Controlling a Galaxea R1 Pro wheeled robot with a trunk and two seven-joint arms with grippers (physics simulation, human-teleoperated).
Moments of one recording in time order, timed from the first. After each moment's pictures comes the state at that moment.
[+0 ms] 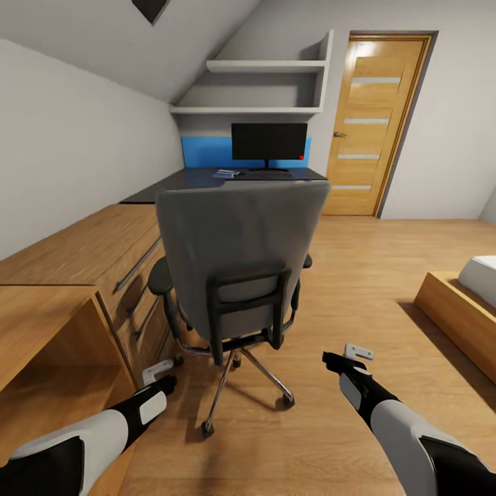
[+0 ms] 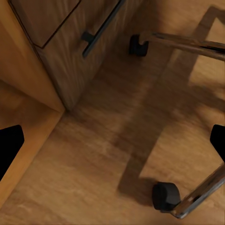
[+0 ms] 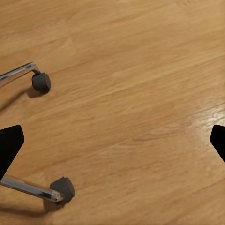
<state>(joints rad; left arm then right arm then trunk) -0.84 0.04 -1.33 -0.10 1.74 -0.12 0.32 -0.83 -0.02 -0.25 -0.22 -0.03 -0.01 -0.14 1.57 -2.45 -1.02</state>
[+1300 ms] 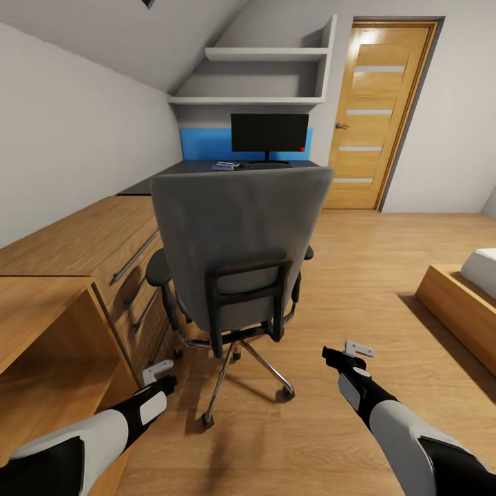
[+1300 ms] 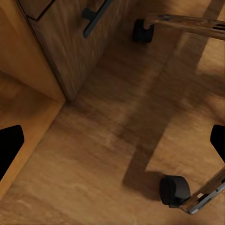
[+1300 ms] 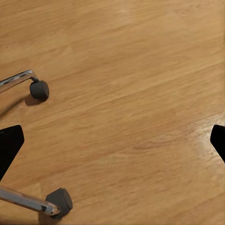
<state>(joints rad) -0.84 0.04 -1.34 -0.10 1.74 -0.12 0.32 -0.83 -0.02 -0.25 -0.22 -0.03 -0.10 -0.14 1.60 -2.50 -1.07</state>
